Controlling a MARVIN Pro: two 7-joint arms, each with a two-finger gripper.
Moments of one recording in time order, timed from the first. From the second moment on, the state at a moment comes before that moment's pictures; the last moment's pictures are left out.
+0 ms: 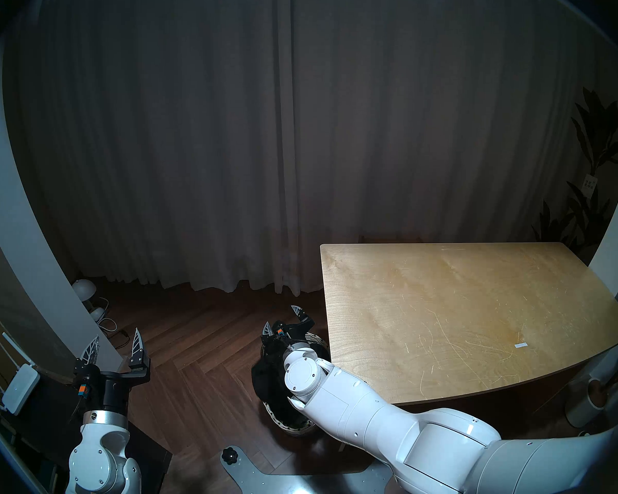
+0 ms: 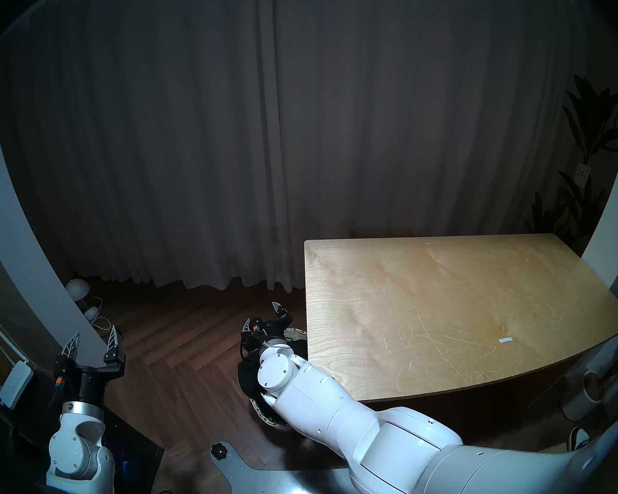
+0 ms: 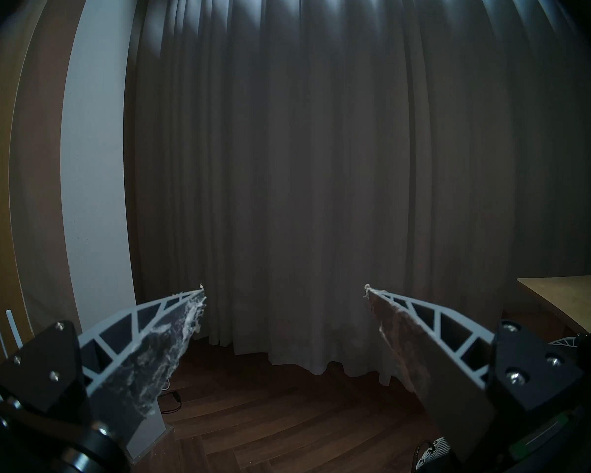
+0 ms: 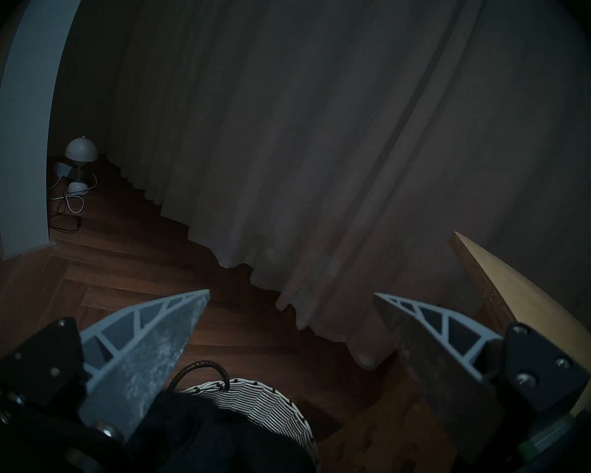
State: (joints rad) left arm 2.30 -1.51 -1.95 -2.01 -0.28 -0.31 -0.01; right arm -1.10 -1.70 0.67 -0.61 0.01 -0.18 -0.42
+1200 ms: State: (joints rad) left arm 2.24 -1.52 -1.78 -2.05 -0.23 -0.30 -0.04; right arm -1.00 -1.52 1.00 -1.00 0.08 -0.38 -0.66
